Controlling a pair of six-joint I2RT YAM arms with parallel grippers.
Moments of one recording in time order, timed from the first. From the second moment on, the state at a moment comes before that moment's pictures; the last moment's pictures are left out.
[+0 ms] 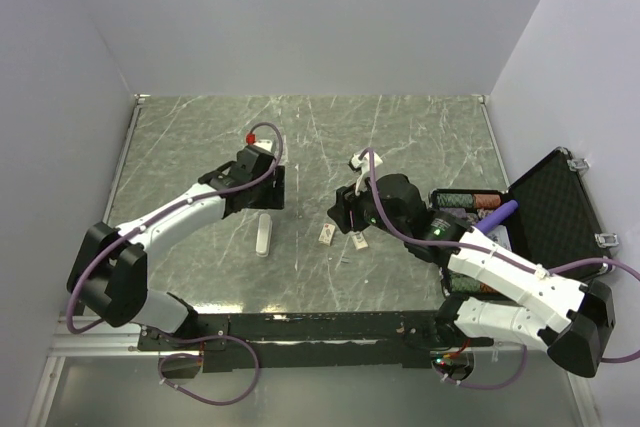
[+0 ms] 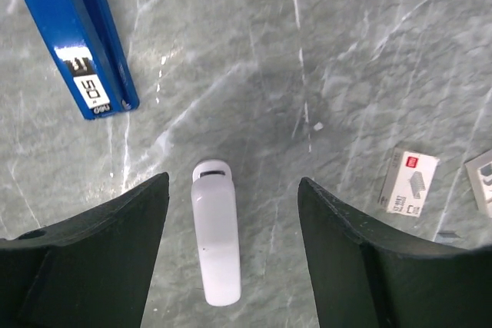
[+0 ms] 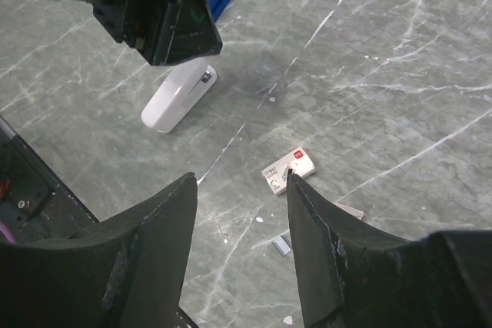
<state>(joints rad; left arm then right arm) -0.57 1.44 1.00 -0.44 -0.17 -0.44 0.87 1.01 0.85 -0.27 0.08 0.28</state>
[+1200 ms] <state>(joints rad) -0.63 1.55 0.91 -0.44 -0.21 -0.52 0.87 1.02 0.84 -0.27 0.06 0.28</state>
